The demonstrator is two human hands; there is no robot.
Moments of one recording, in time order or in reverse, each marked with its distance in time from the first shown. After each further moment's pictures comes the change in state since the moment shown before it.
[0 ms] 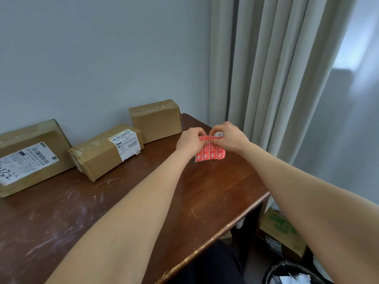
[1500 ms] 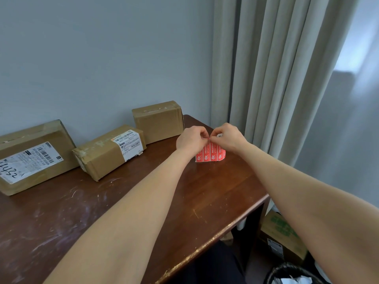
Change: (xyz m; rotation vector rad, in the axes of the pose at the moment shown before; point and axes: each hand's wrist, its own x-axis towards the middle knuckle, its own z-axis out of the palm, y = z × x) left_hand -0.005 0.005 -0.009 0.118 0.074 0.079; right_hand -0.001 -0.011 -0.002 0.094 0.002 -0.010
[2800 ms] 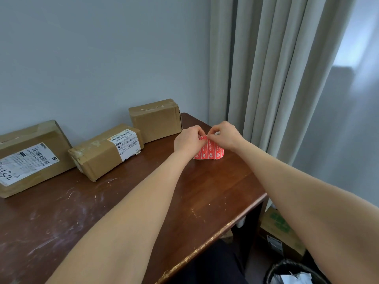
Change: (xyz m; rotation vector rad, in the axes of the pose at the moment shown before) left_hand -0.003 -0.003 0.007 0.009 0.030 -0.038; right_hand 0.007 0.005 0.007 0.048 -0.003 0.038
